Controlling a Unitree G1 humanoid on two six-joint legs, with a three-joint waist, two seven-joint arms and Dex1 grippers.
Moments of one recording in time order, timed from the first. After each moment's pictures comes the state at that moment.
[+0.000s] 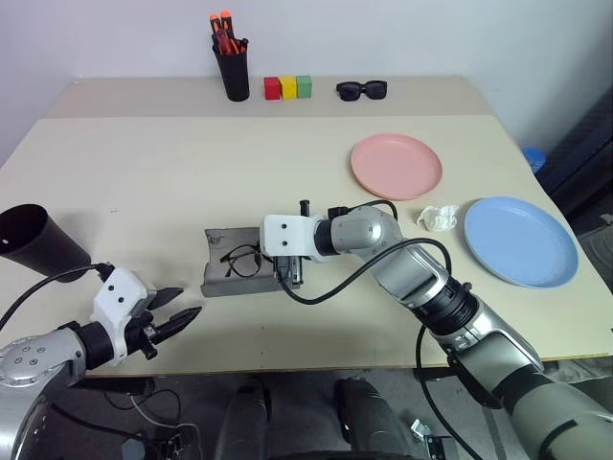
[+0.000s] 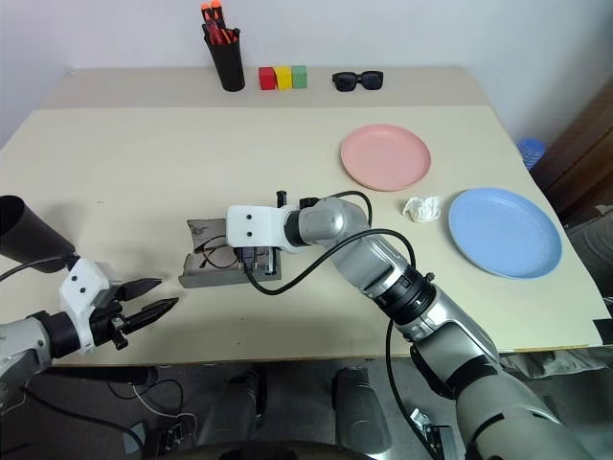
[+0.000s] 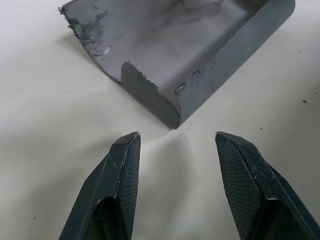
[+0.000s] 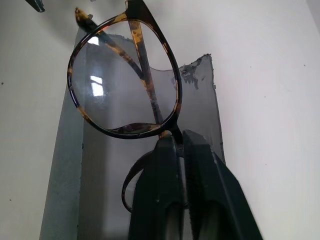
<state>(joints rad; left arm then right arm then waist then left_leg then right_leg) 0.35 0.78 0.39 -0.55 -0.47 0.56 -0.80 -0.82 -0.32 0.59 -0.04 -0.17 0.41 0.91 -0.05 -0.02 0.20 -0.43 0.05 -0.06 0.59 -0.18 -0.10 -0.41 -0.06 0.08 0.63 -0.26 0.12</state>
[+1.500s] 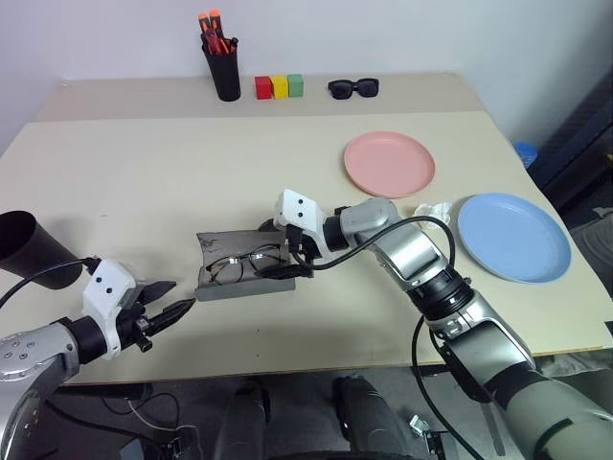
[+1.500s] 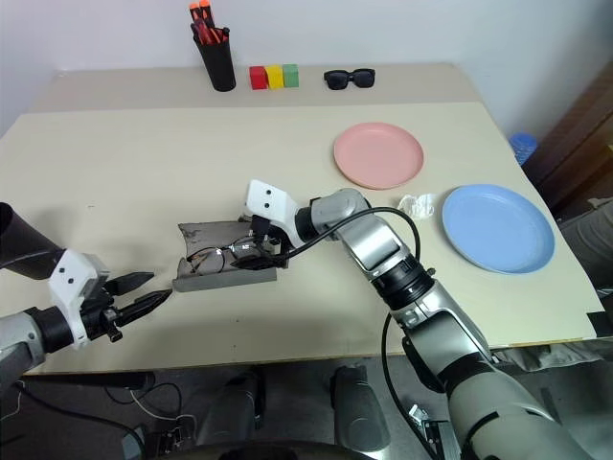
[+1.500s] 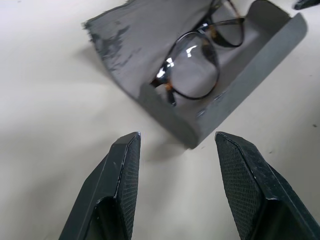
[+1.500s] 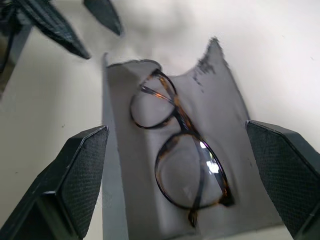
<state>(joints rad) 0.33 0.78 0.45 -0.54 -0.53 0.62 -0.78 -0.87 -0.26 0.47 0.18 0.14 0.49 1.06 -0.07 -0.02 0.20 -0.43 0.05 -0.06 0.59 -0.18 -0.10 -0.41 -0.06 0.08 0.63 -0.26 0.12</state>
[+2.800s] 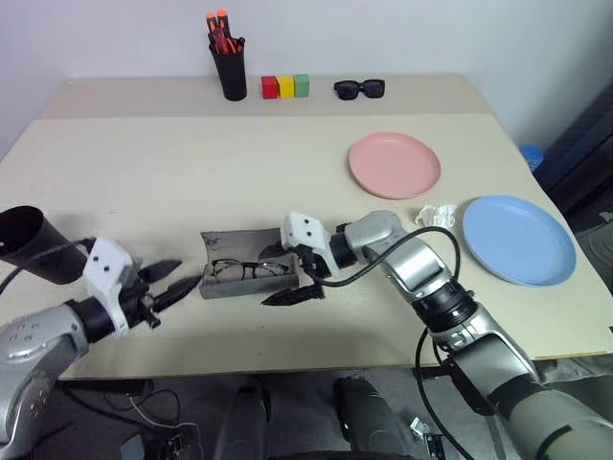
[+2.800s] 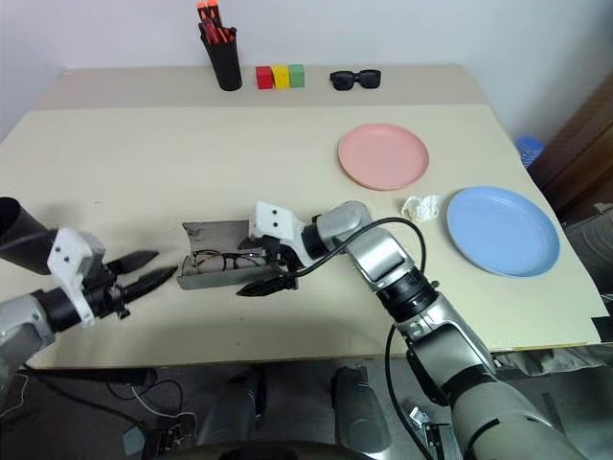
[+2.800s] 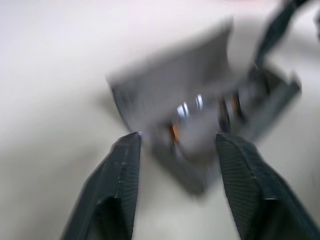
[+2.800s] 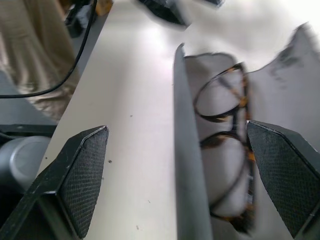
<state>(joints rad) 0.11 0.75 0.45 -0.51 -0.63 0.69 -0.71 -0.75 -0.33 0.41 0.03 0.17 0.51 1.21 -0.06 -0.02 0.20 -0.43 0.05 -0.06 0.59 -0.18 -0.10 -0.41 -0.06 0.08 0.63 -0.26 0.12</state>
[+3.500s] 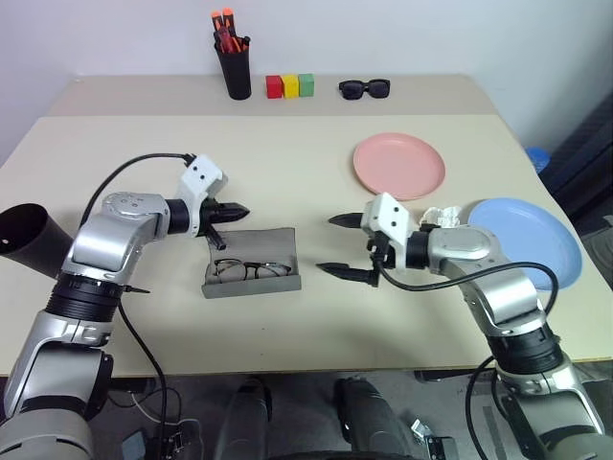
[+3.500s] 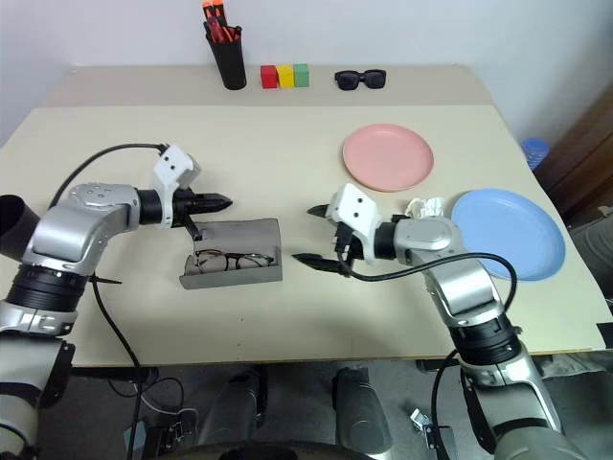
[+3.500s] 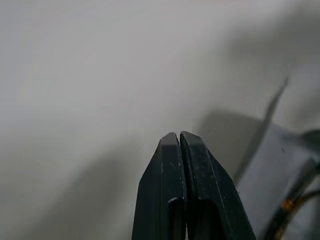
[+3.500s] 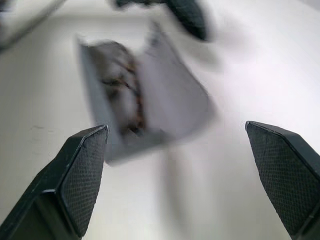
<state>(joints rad) -0.69 0.73 -0.20 0.15 -0.33 0.66 -0.96 -0.43 -0.57 0.12 -0.27 0.23 0.55 0.95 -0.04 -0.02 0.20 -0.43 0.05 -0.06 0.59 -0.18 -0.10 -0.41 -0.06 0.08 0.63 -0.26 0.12</state>
